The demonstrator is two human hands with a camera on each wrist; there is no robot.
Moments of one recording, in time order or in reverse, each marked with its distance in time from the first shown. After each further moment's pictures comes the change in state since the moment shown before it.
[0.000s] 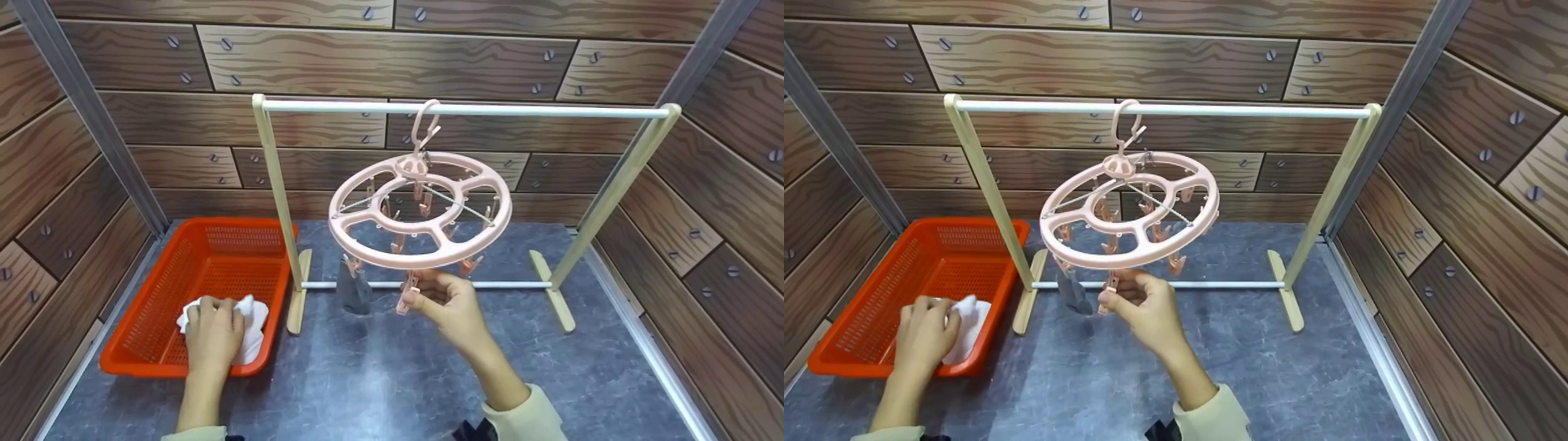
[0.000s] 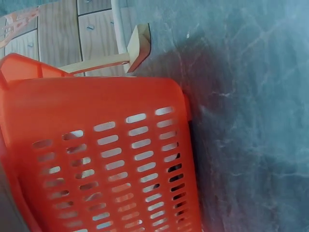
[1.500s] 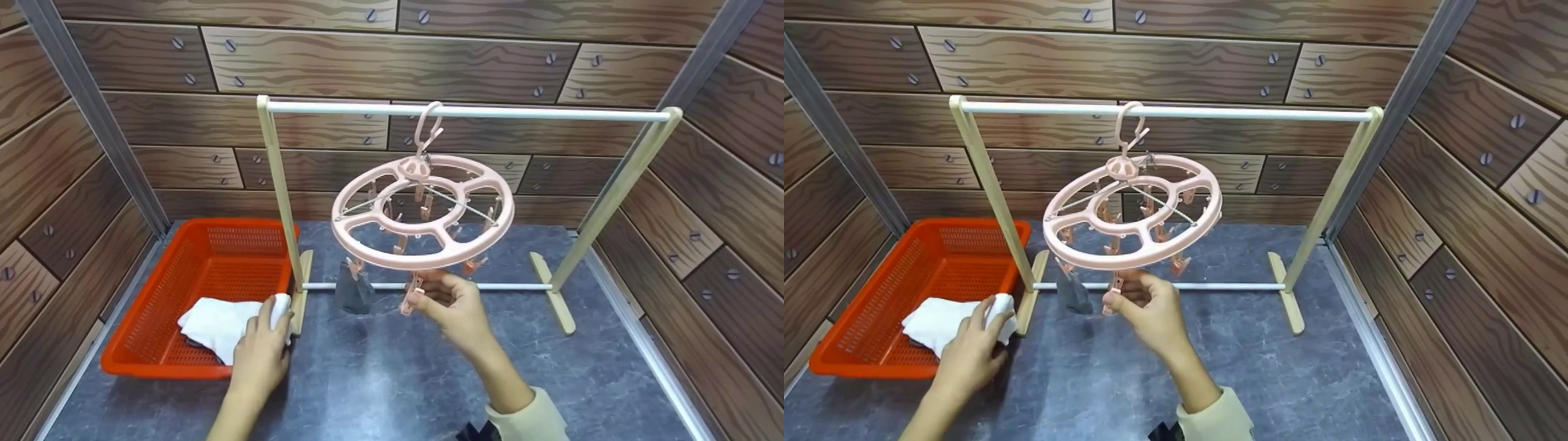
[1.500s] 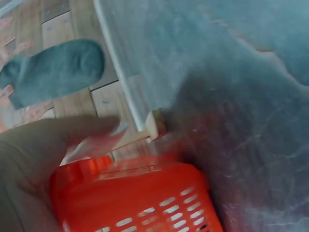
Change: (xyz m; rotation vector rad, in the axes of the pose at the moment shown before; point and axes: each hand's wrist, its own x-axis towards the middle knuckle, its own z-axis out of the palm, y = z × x) left_hand -0.042 0.055 0.016 0.058 -0.038 0.313; right_hand -0.001 -0.002 -0.001 -0.004 0.015 0.001
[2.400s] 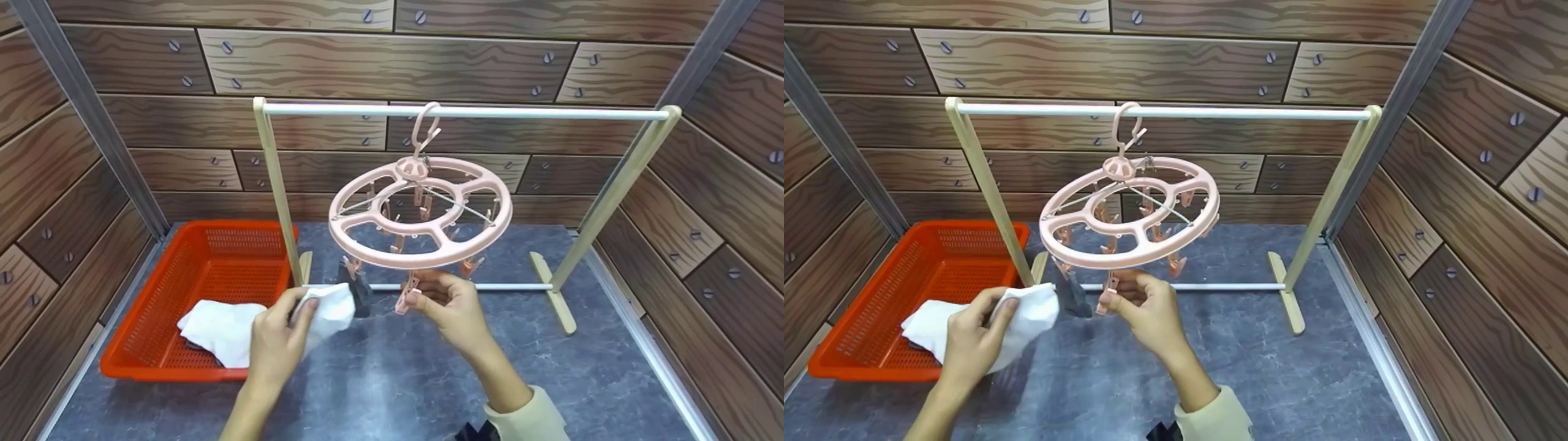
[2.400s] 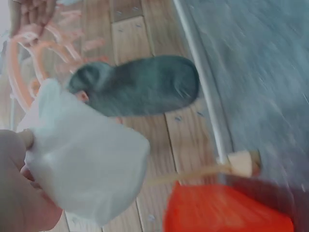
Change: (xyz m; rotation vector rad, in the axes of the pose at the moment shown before) left_hand 0.037 0.062 -0.045 -0.558 0.457 0.095; right_hand 0.003 -0.002 0.002 0.047 -0.025 -0.037
